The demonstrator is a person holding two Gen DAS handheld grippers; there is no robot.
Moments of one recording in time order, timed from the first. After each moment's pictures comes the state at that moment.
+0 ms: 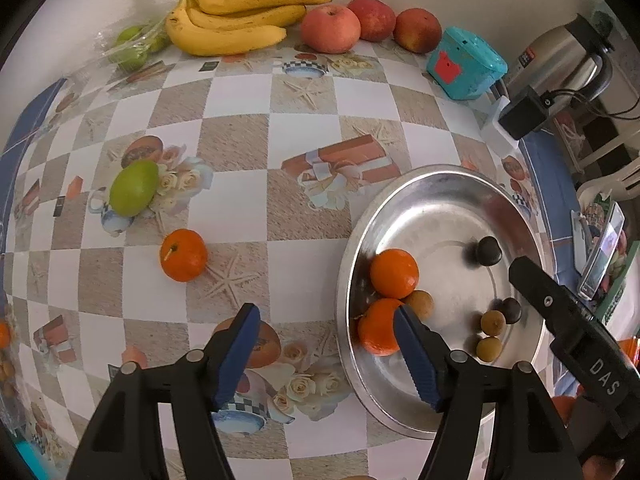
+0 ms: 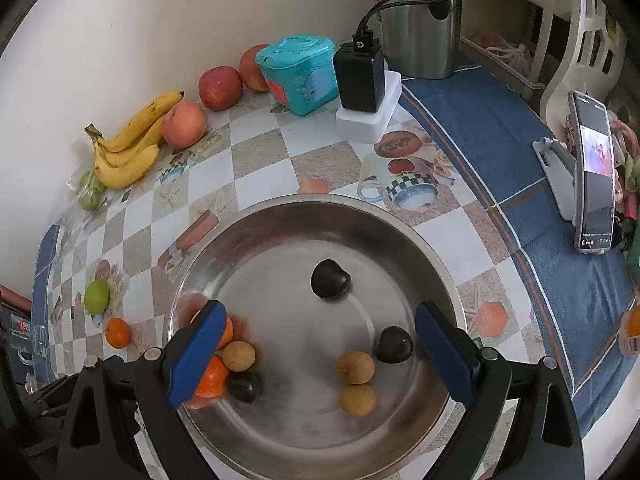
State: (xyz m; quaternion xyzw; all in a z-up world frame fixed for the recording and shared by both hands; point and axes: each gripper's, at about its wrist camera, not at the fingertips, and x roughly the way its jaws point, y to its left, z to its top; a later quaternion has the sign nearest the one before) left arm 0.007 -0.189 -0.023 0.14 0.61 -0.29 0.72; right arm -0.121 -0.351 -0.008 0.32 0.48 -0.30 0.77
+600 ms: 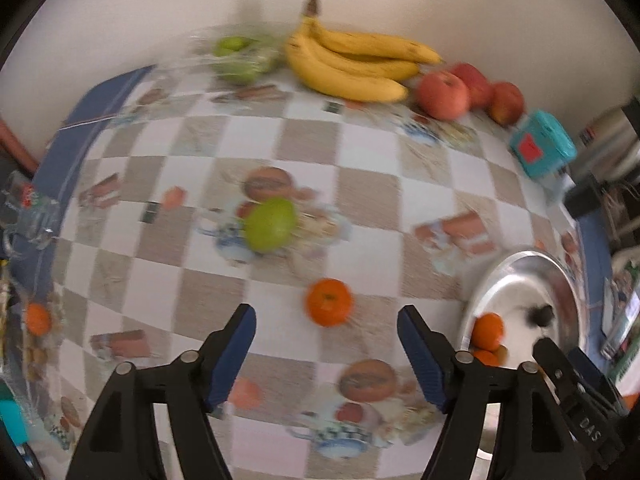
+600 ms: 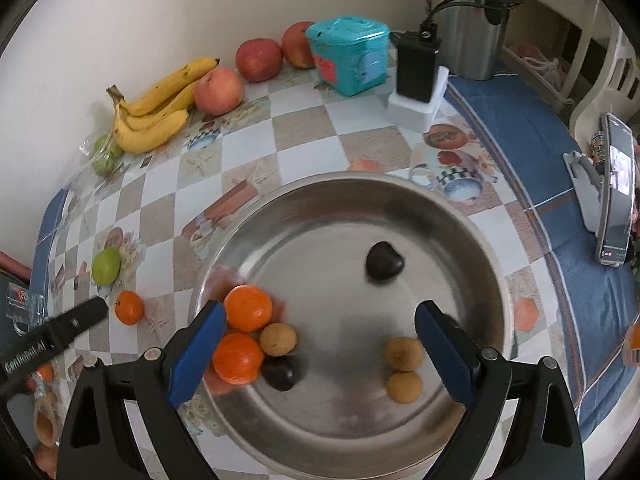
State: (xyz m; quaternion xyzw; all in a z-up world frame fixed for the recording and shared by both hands) left arm 0.073 -0.115 -0.002 0.10 0.57 -0.20 0.79; right arm -0.089 -0.317 -0.012 0.30 0.51 -0.26 0.77
